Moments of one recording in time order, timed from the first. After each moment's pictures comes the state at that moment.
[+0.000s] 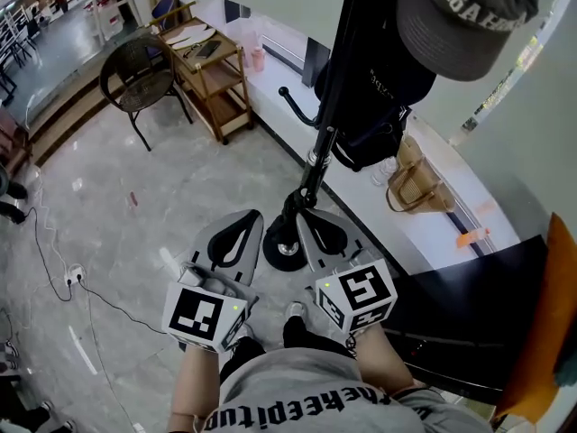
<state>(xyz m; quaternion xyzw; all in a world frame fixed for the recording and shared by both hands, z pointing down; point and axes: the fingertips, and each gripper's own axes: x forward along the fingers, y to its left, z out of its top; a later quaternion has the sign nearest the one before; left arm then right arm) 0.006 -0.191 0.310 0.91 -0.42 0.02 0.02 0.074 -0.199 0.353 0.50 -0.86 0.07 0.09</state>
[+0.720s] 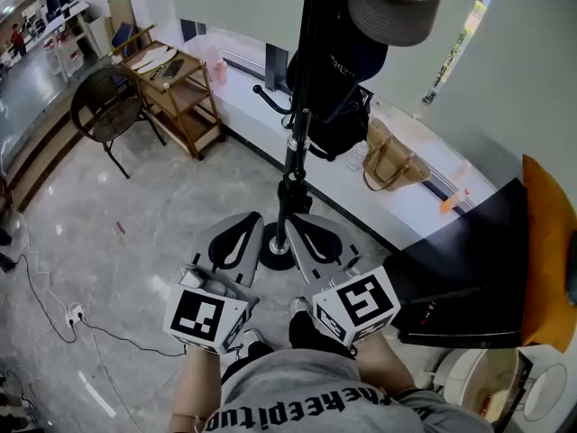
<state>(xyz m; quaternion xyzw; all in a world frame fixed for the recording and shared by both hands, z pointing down) -0.003 -0.145 0.295 0.95 -0.33 0.01 0.00 0.041 -0.132 0.309 0.55 -0.83 0.03 0.05</state>
